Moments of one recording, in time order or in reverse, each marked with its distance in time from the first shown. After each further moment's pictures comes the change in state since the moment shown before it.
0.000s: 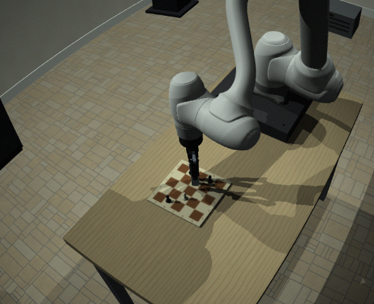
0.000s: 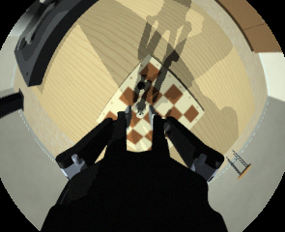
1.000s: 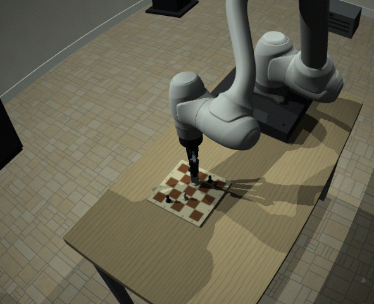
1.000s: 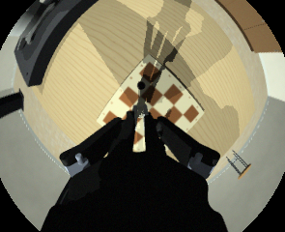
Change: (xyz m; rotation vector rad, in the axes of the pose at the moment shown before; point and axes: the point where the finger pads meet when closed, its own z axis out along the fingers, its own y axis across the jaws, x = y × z) arm 0.000 0.000 0.000 0.000 0.000 0.000
